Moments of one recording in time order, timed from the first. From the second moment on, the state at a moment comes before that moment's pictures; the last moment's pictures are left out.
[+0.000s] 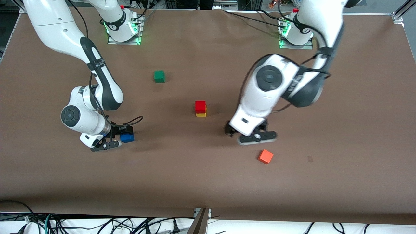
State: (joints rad) left arm -0.30 0.61 -0.24 -1.24 0.17 1.99 -0.71; right arm 0.11 0.63 0.03 -1.78 0.11 2.38 -0.12
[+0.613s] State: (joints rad) left arm 0.02 0.45 -0.23 -1.25 0.04 1.82 -0.31; right arm 0.12 0.64 0.04 -1.77 0.12 2.38 -0.09
